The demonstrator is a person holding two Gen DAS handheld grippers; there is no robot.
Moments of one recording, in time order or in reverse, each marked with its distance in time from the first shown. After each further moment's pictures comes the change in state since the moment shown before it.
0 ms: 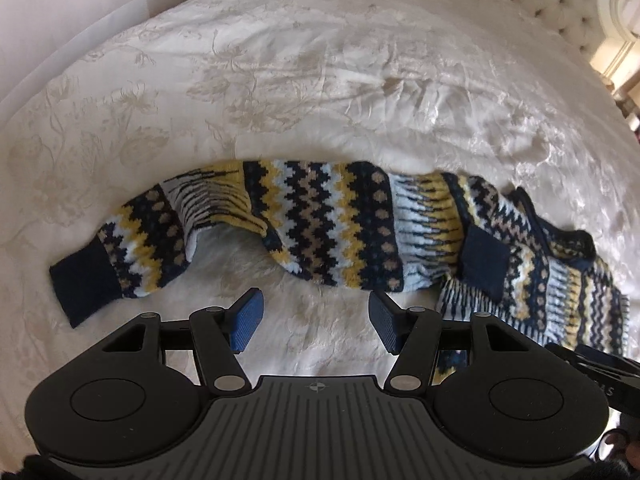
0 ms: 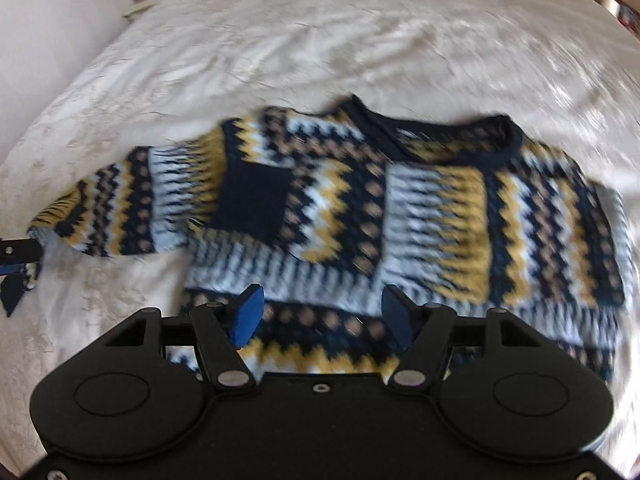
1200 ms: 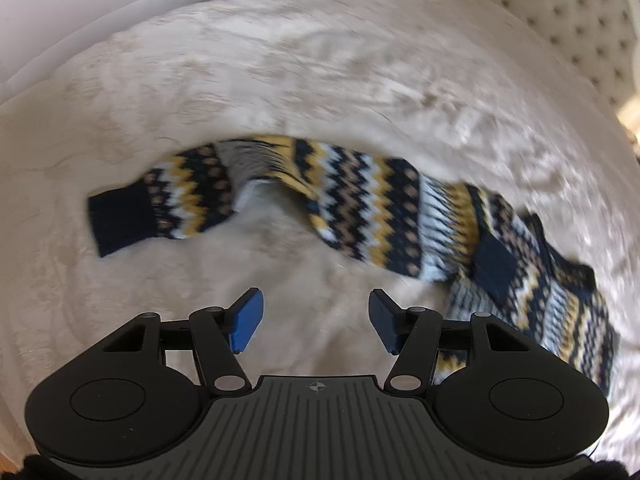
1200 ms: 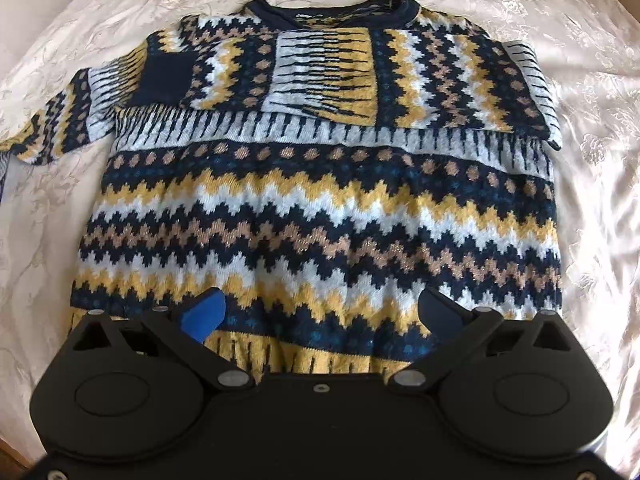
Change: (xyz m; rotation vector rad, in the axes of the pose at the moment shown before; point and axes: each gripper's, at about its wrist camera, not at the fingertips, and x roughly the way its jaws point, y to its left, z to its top) left arm -0.026 0.028 -0.034 -0.205 -0.048 0.031; right arm -0.020 -0.048 -0.097 0.075 0.142 -0.090
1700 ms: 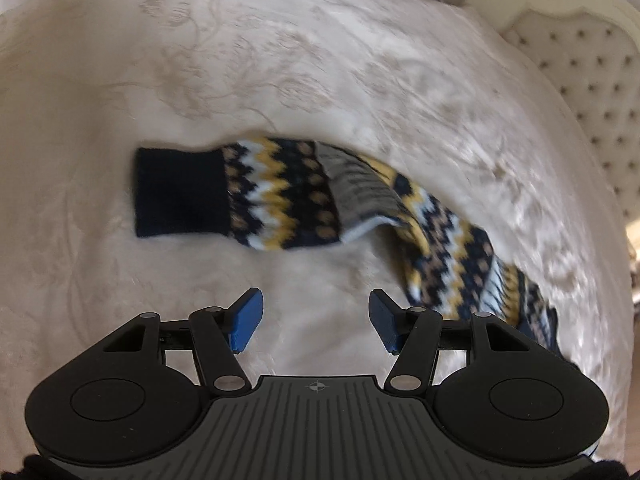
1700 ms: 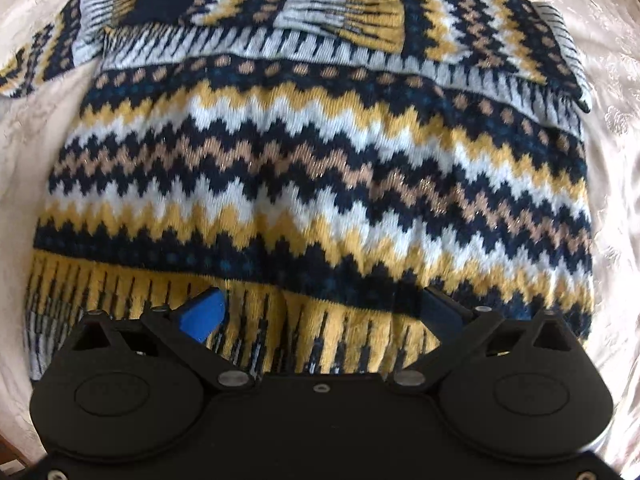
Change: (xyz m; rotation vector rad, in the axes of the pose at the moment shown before) left arm 0.043 0.097 0.012 -0.317 -0.025 -0.090; right arm 0.039 0.014 -0.022 -0.057 0.119 -0.050
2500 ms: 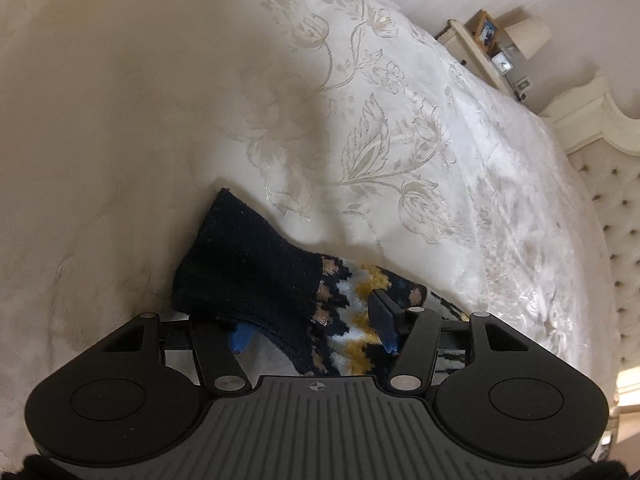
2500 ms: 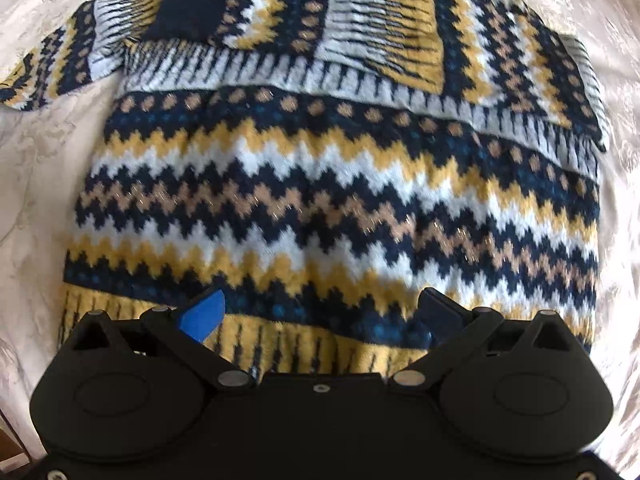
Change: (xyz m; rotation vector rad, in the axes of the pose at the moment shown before) left arm 0.058 0.068 0.058 -0.325 -0.138 0.009; right arm -0.013 0.034 0.034 -0.024 0.021 0.010
